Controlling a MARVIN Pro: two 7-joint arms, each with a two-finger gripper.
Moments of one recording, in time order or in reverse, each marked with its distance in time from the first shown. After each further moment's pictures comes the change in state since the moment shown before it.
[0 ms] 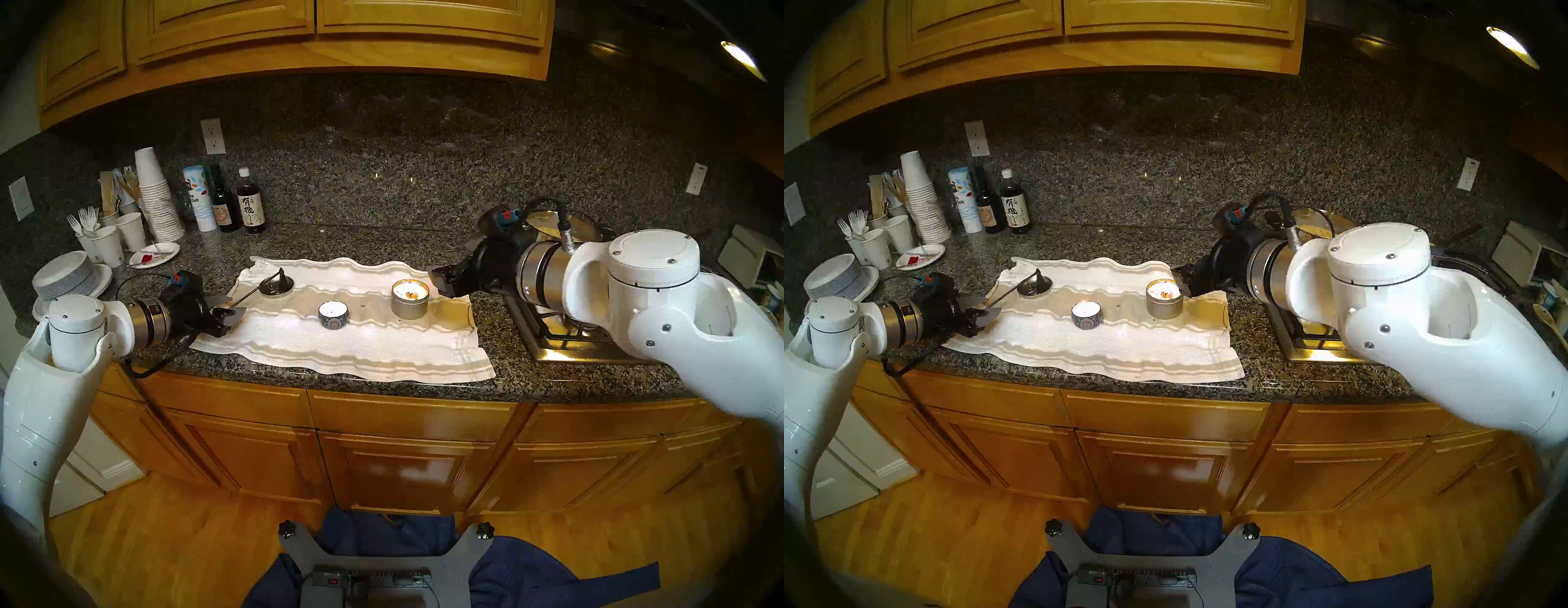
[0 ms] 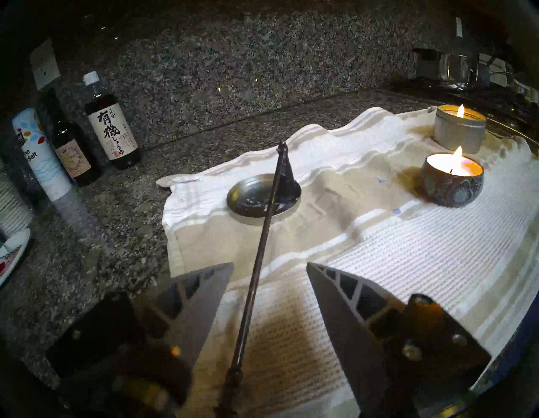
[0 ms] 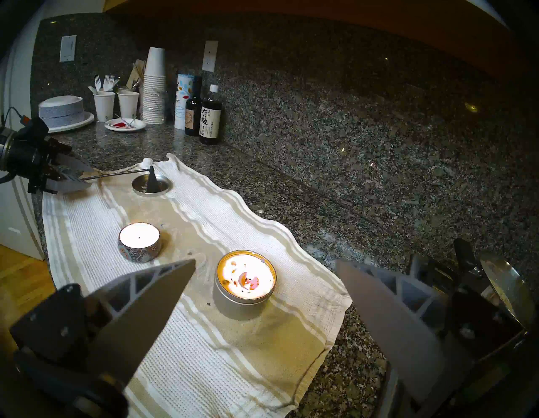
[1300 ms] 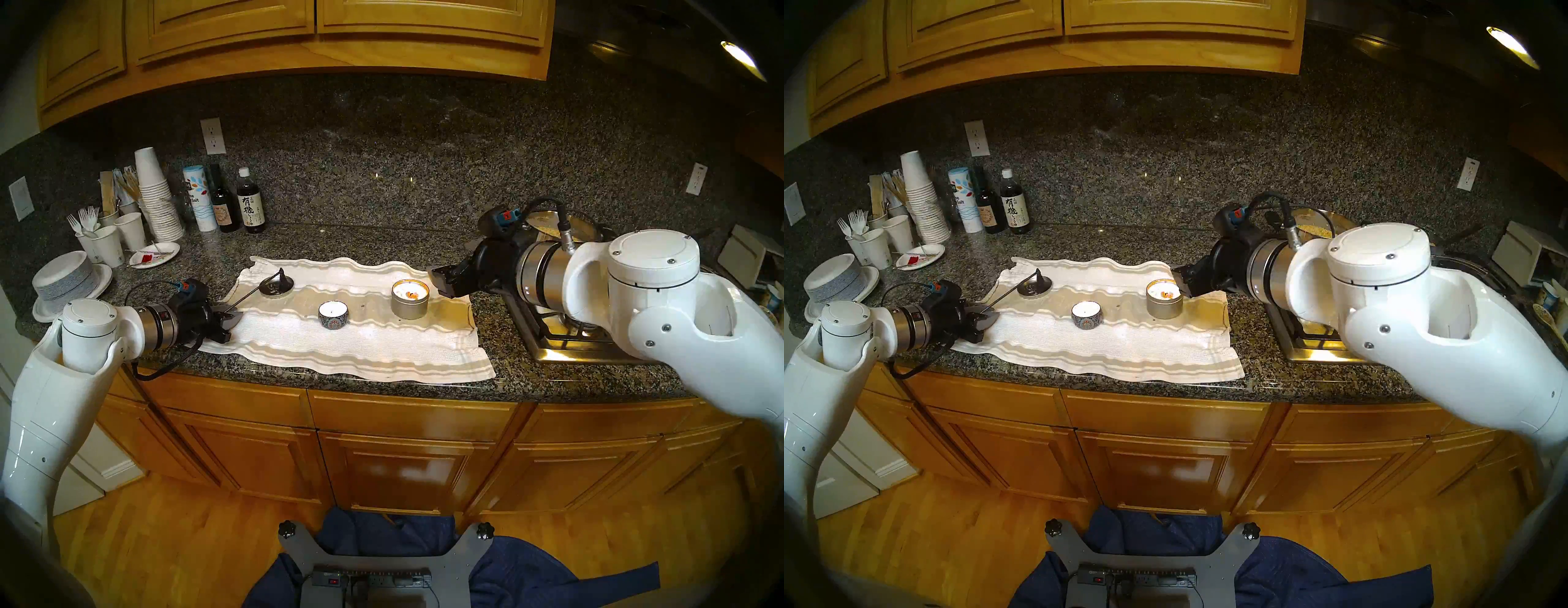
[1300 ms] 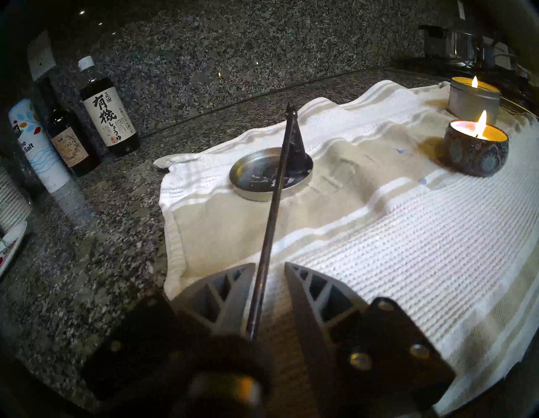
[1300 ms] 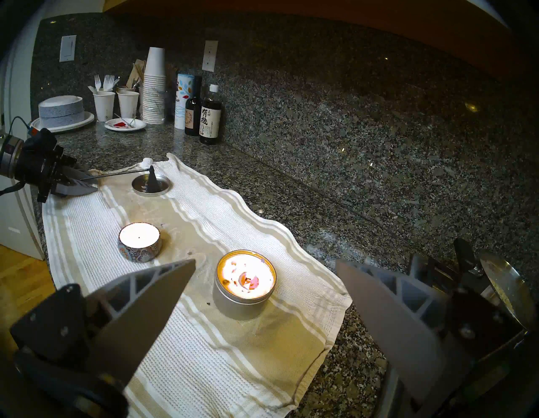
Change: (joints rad) left arm -0.045 0.007 0.082 0.061 0.044 -0.030 0.015; right arm 0.000 0.000 0.000 0.000 0.000 0.000 0.000
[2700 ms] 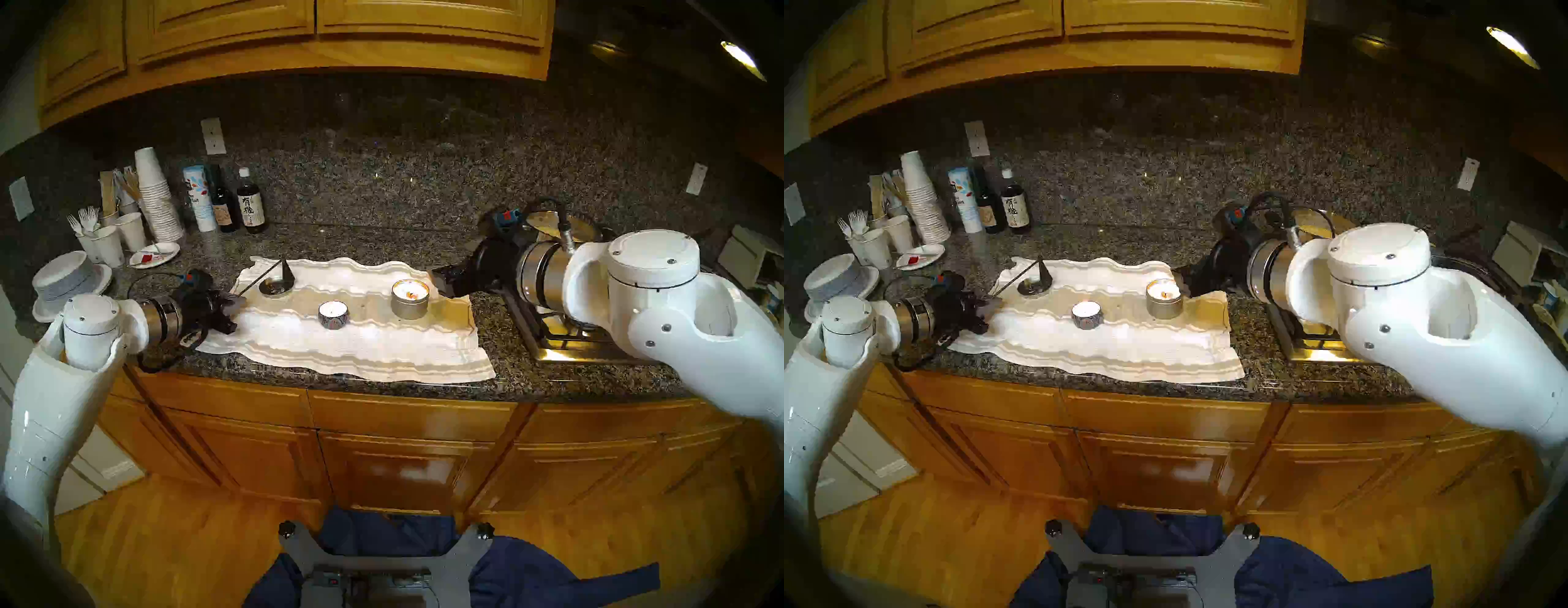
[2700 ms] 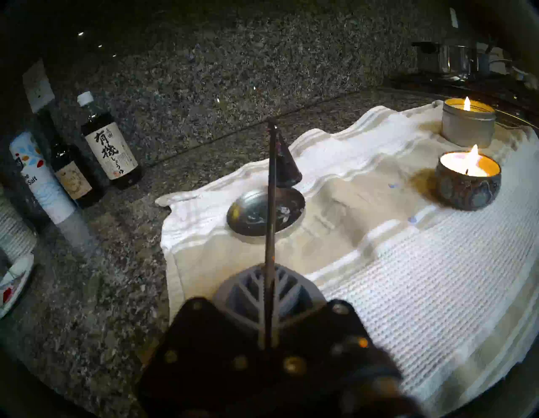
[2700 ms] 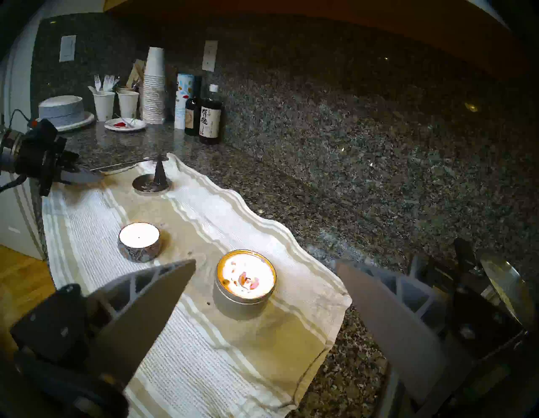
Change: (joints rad) left arm -0.008 0.000 -0.003 -0.052 -0.016 -0.047 0.027; right arm 0.000 0.000 -0.001 0.000 0.000 0.000 -0.001
